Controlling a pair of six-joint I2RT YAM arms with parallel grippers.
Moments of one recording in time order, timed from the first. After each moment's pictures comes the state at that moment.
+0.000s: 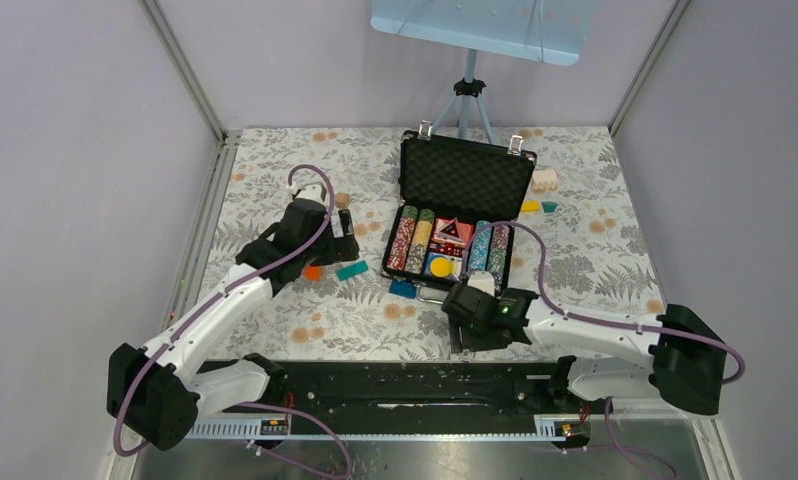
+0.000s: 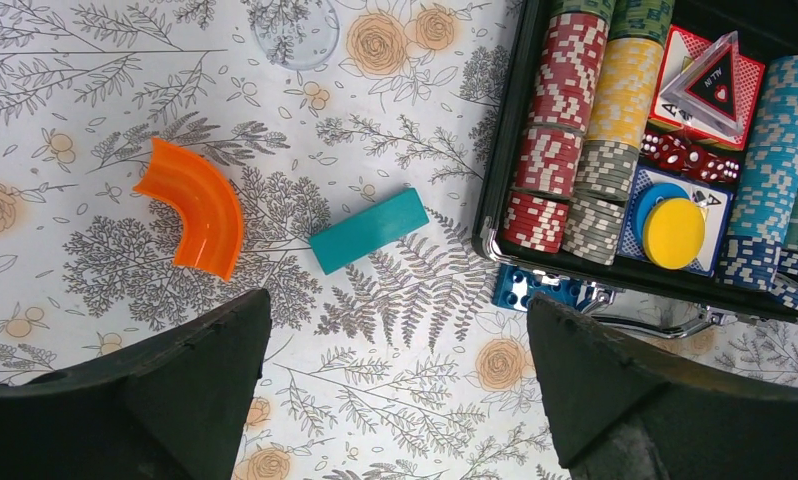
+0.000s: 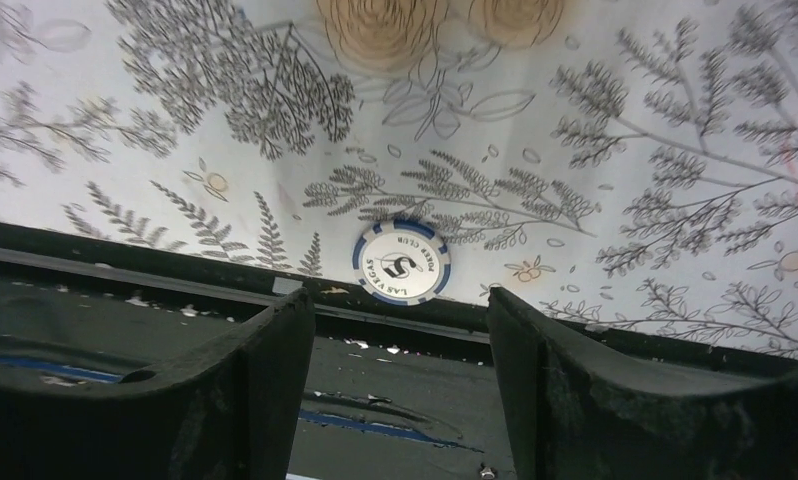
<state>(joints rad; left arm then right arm) -0.50 1.11 0.87 -0.52 -0.16 -0.53 1.05 1.18 0.67 -0.74 0.18 0.93</state>
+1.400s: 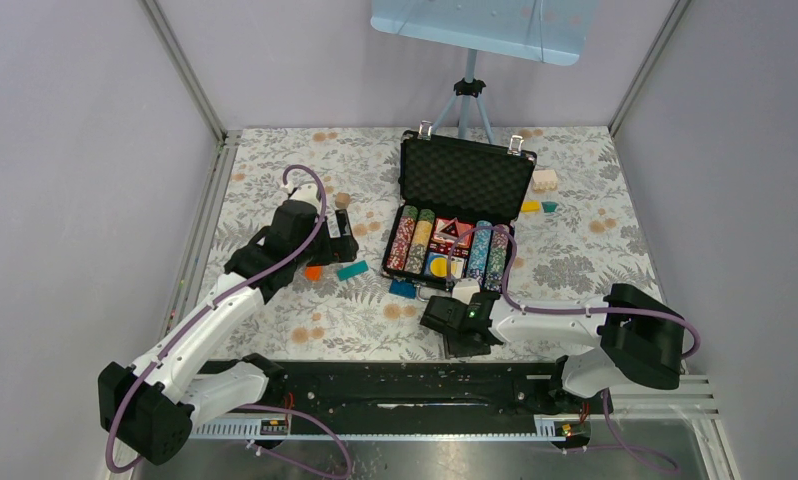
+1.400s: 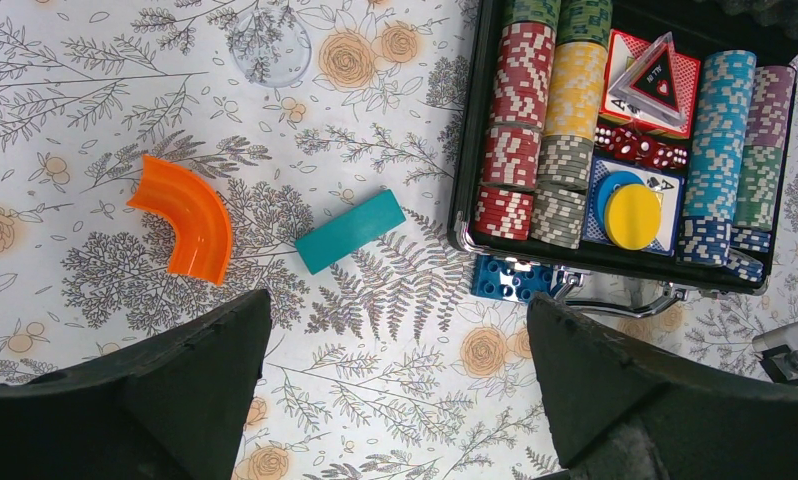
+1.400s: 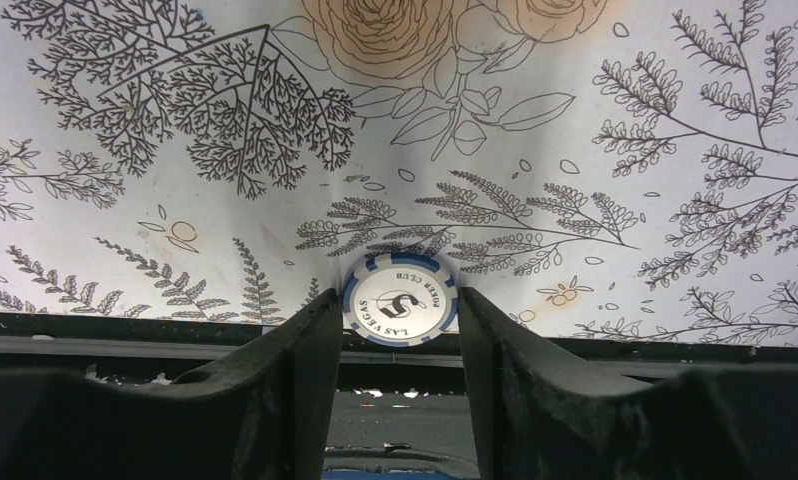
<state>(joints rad) -0.49 1.03 0.87 -0.53 -0.11 -0.49 1.18 1.44 0.73 -0.74 0.28 1.06</state>
